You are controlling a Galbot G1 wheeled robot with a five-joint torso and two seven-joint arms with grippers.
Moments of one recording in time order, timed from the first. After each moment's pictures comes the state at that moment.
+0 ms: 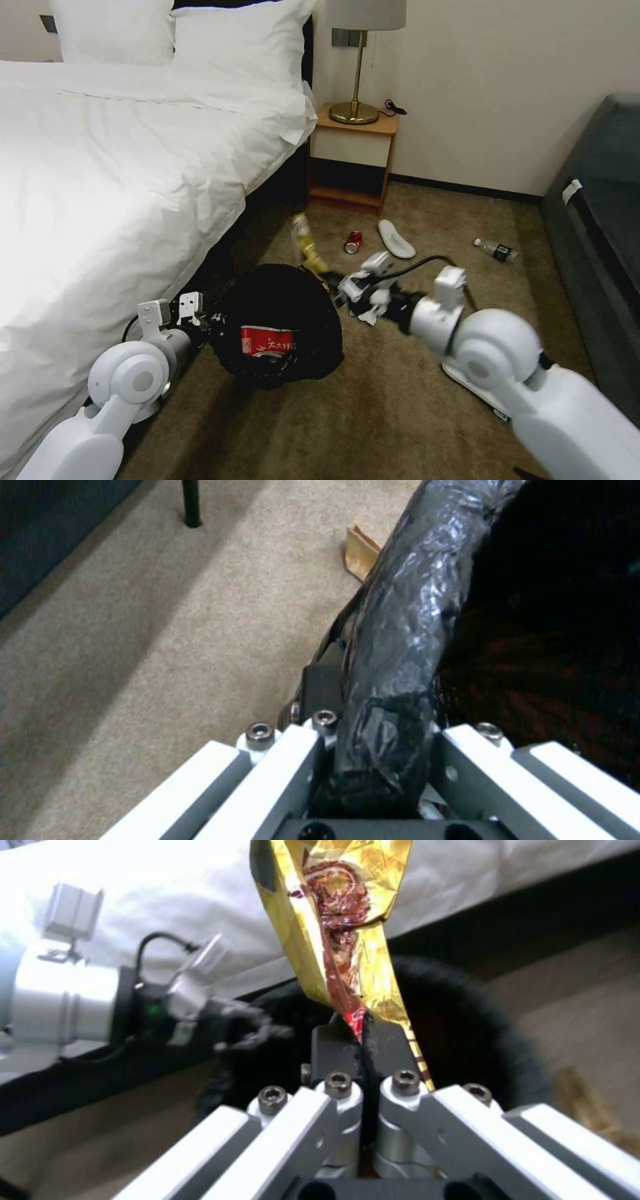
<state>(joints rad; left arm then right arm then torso) 1.20 -0.98 -0.43 -2.08 -1.15 0.74 -0.51 -0.92 0.90 -0.02 2.19 0.89 -0.55 -0.05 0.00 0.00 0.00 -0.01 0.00</state>
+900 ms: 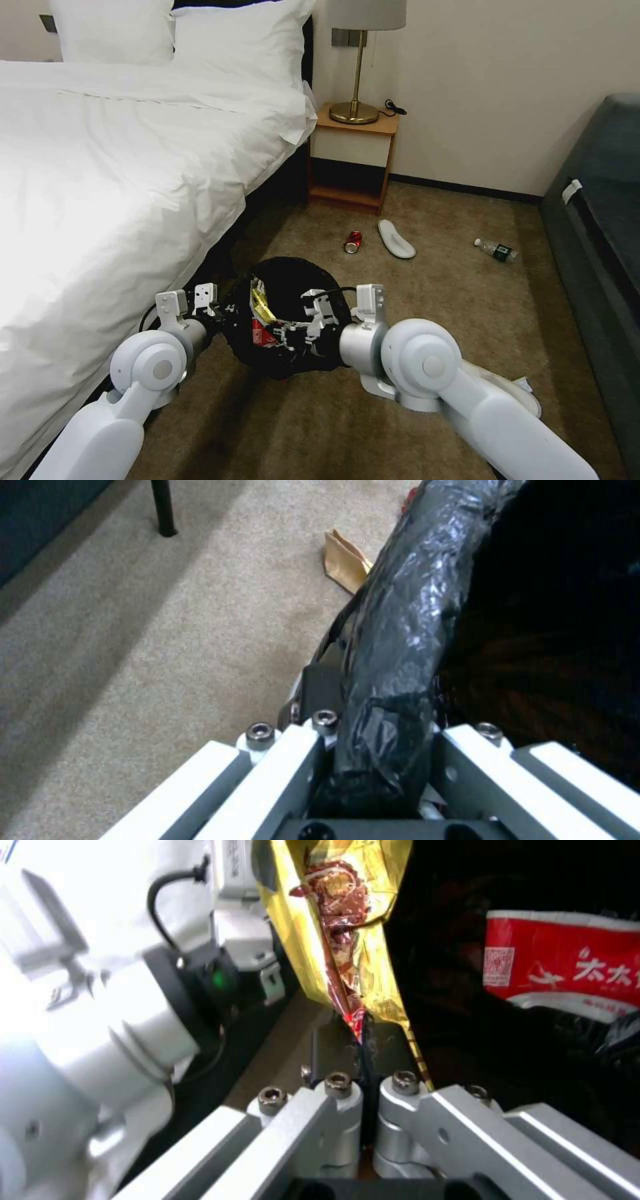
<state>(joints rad) 1.15 -1.00 -0.37 -2.07 -1.12 0.74 -0.51 -0.76 1.15 -0.19 2.16 1.77 -0.67 0.83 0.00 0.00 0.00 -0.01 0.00</state>
